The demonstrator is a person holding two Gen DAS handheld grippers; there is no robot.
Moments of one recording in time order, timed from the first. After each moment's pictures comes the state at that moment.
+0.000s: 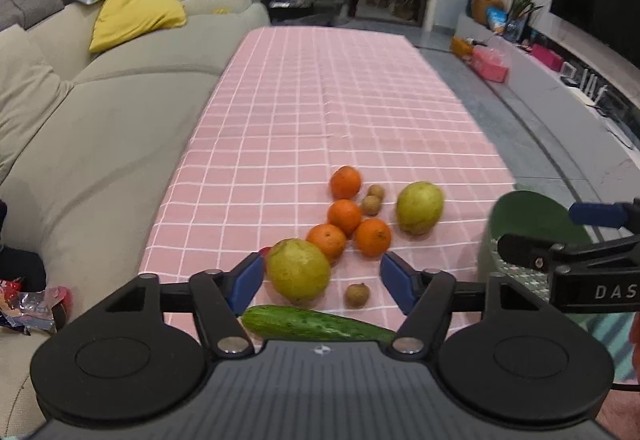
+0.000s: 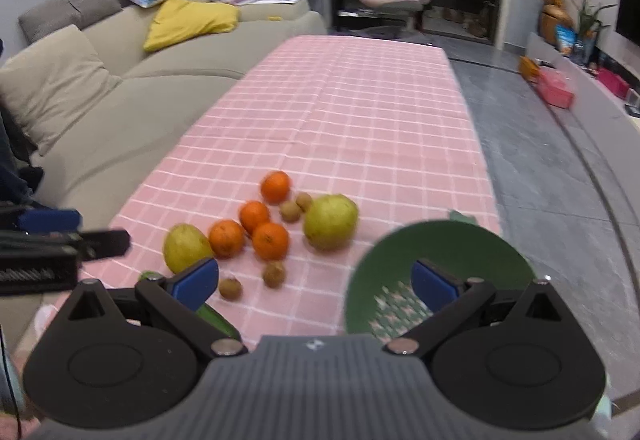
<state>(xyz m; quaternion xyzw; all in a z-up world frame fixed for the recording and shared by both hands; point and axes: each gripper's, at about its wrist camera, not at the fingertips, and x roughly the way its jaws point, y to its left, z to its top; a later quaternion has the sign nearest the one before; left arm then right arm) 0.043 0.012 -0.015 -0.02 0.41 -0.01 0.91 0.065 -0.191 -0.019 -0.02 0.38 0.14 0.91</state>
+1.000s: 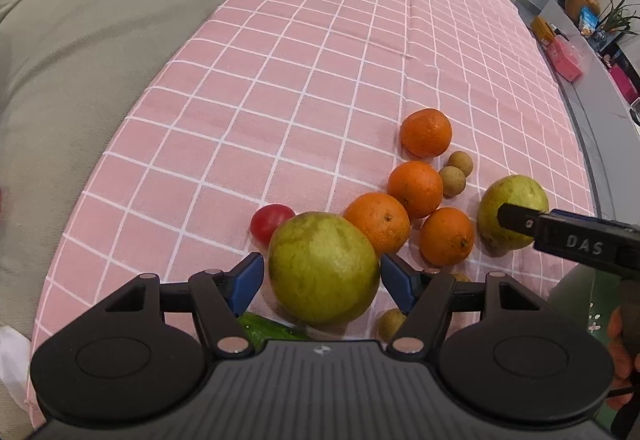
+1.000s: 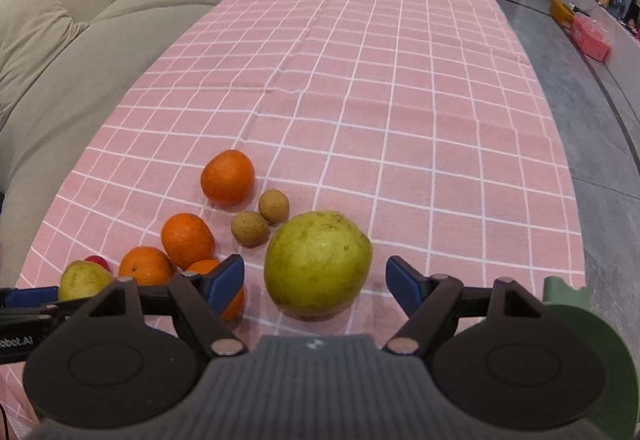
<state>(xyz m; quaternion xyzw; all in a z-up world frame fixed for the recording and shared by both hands) 0.142 0.050 -0.114 -0.16 0.53 0.06 0.83 0.238 -0.165 -0.131 -0.03 0.50 0.15 0.85</state>
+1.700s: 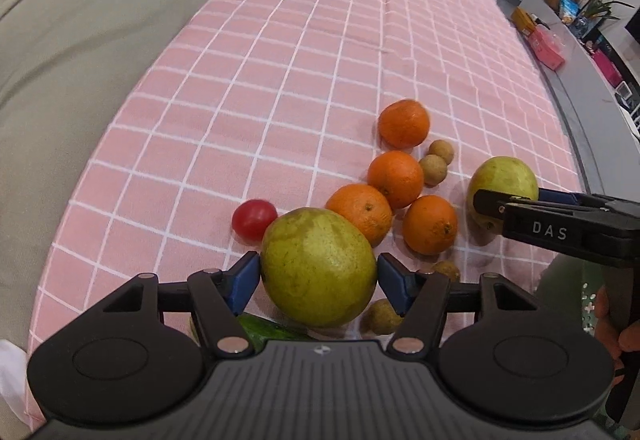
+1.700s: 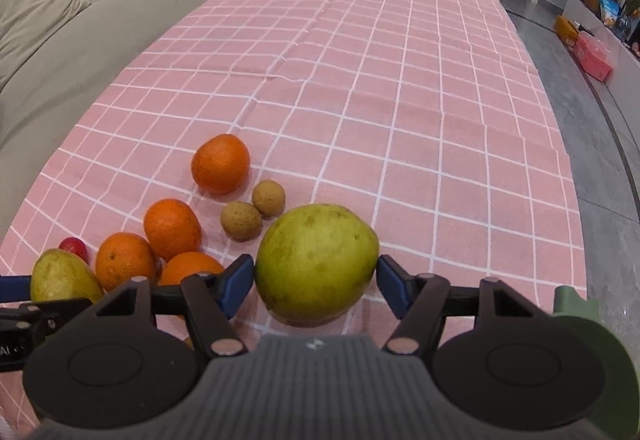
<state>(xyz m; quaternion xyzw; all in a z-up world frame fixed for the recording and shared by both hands) 0.137 0.040 -0.111 -0.13 0.52 0.03 0.85 0.233 -0.156 -0.134 -0.07 0.48 0.16 0.86</state>
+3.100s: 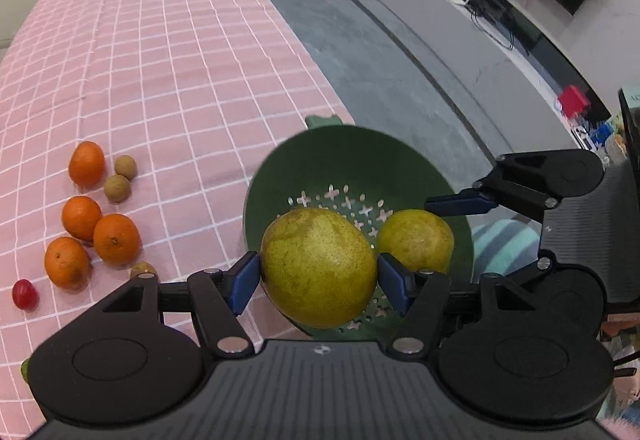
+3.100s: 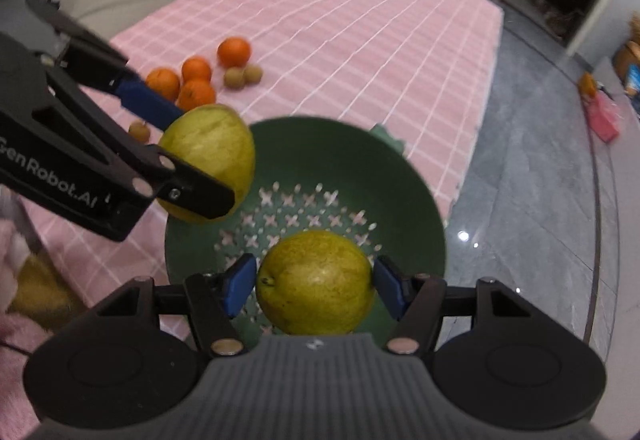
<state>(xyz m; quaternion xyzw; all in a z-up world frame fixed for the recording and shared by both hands) 0.124 -0.145 -0.062 0.00 0.52 -0.25 0.82 0.121 -0.290 -0.076 -0.20 0.50 0.24 0.81</state>
